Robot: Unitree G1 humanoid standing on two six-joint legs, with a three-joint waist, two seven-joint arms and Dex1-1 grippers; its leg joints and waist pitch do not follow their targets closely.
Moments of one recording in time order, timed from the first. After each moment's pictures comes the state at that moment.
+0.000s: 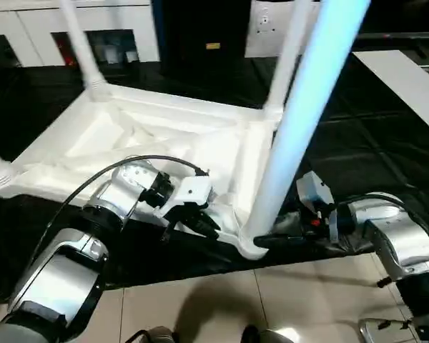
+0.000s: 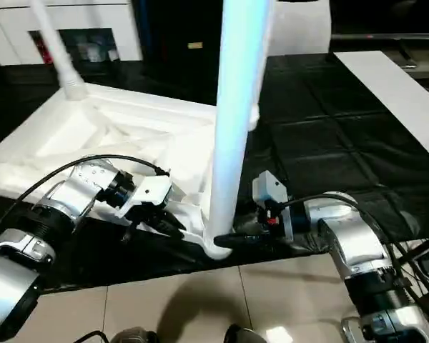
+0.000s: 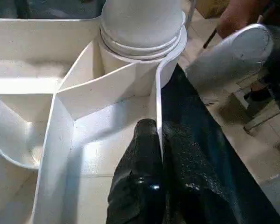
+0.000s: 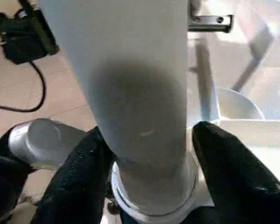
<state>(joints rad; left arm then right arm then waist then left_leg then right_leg) -0.80 0.36 -0.42 0.83 0.04 -0.20 -1.58 -0.39 -0.52 0.20 0.21 0.28 0.23 1.40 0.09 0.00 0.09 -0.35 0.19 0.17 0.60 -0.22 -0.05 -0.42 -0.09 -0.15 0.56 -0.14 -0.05</state>
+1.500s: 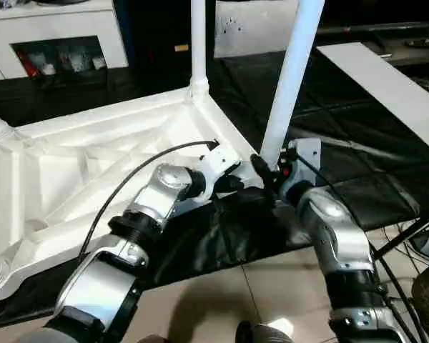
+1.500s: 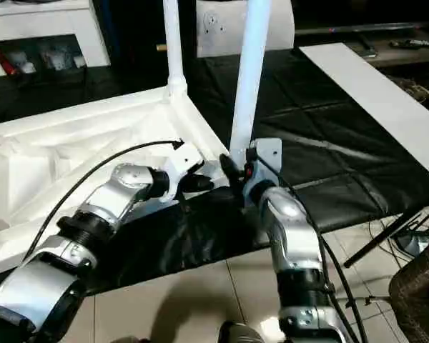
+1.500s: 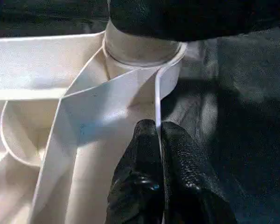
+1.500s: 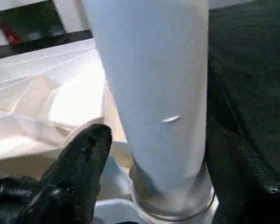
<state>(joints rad) -0.79 0.14 -0.27 0.78 0.09 0.16 -0.86 -0.38 -0.04 -0.07 0.22 0.14 0.34 0.40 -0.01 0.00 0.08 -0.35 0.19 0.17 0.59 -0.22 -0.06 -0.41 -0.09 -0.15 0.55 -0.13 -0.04</state>
